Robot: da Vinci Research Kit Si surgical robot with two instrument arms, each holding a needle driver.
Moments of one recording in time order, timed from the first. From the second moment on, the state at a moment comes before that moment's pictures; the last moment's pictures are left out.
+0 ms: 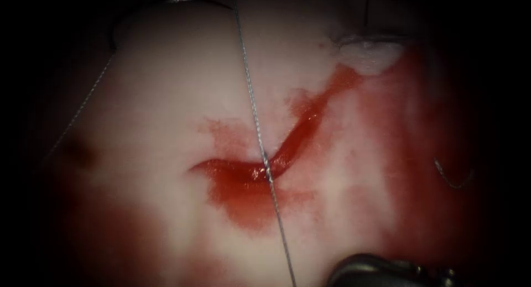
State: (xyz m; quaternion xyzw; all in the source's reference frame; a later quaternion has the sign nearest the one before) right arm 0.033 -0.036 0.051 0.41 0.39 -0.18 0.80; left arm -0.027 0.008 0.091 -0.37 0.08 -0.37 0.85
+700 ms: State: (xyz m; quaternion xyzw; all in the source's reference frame) right arm 0.033 -0.037 0.051 0.42 0.38 -0.17 0.80; left arm -0.027 0.008 0.091 -0.37 0.08 -0.37 0.85
